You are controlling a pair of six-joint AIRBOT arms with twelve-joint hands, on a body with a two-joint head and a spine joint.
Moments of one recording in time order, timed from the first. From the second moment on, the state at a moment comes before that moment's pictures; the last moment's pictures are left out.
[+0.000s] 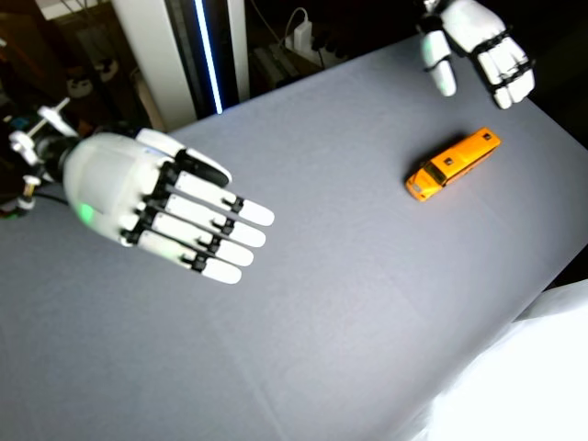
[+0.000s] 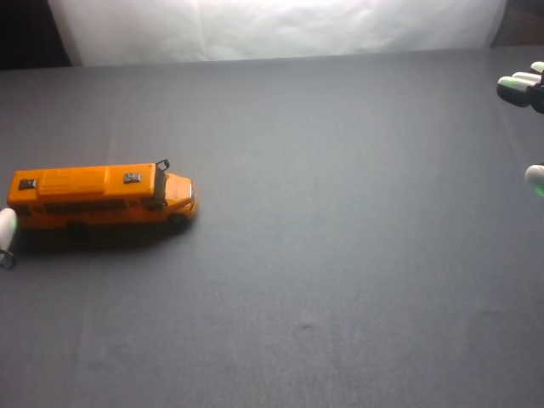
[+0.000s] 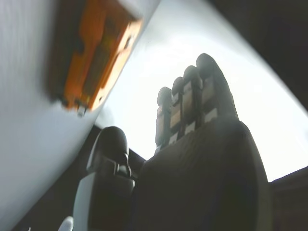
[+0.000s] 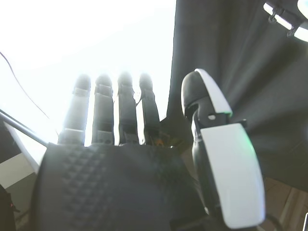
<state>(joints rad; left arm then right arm) 1.27 -0.72 0.80 -0.92 -1.43 1.38 -1.26 -0.94 1.11 0.26 1.36 -0.52</state>
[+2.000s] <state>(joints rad) 1.14 -0.88 1.00 -0.82 -1.08 1.30 -1.26 -0.96 1.11 0.23 1.35 -0.50</state>
